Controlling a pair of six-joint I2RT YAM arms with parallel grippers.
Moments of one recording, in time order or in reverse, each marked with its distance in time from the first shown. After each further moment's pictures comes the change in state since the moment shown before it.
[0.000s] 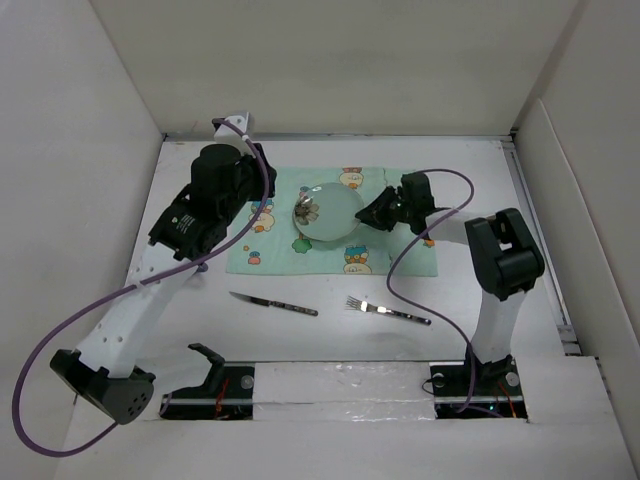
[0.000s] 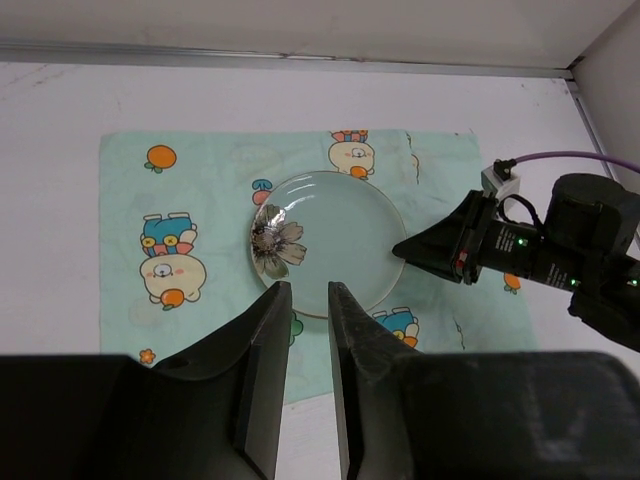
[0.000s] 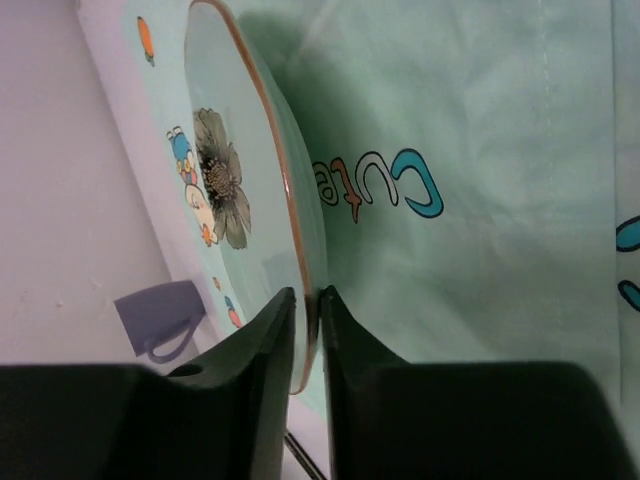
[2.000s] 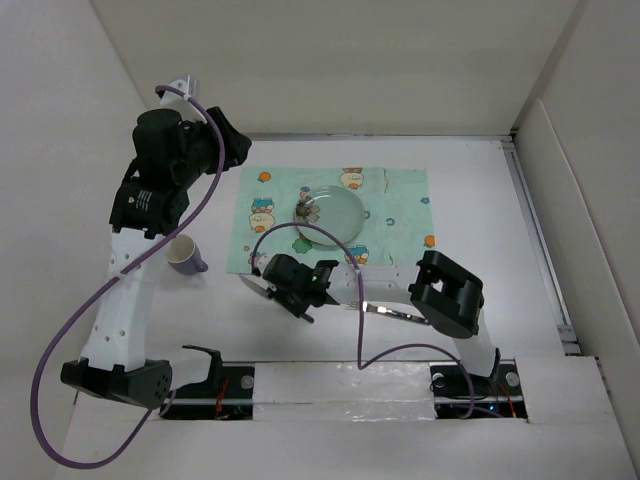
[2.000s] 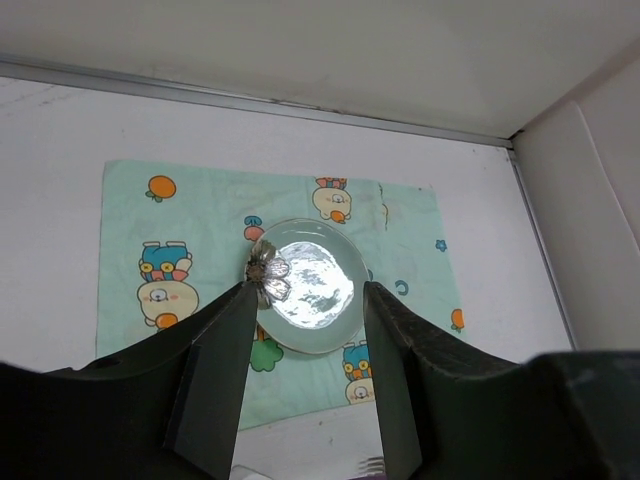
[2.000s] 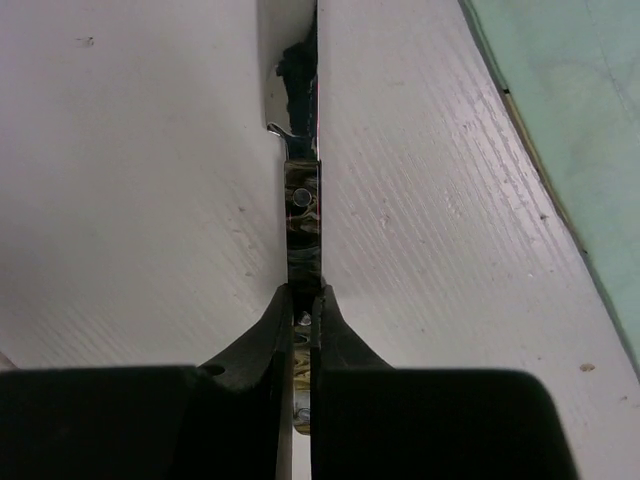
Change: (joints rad) left arm 0.322 0.076 0.247 -0.121 0.328 -0.079; right arm 0.863 0.090 0.350 -0.668 0.529 -0.919
